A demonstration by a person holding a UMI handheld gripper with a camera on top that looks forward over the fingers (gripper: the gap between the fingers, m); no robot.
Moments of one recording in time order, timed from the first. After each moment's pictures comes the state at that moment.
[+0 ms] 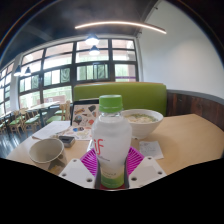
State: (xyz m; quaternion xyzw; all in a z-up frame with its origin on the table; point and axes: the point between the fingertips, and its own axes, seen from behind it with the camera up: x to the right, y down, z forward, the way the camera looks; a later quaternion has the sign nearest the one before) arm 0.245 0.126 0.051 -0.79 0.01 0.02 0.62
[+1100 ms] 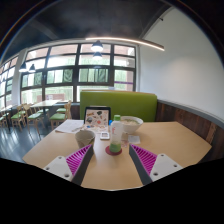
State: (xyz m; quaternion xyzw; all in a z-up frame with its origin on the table) arm 0.190 -0.162 0.159 -0.78 0.00 -0.02 0.62
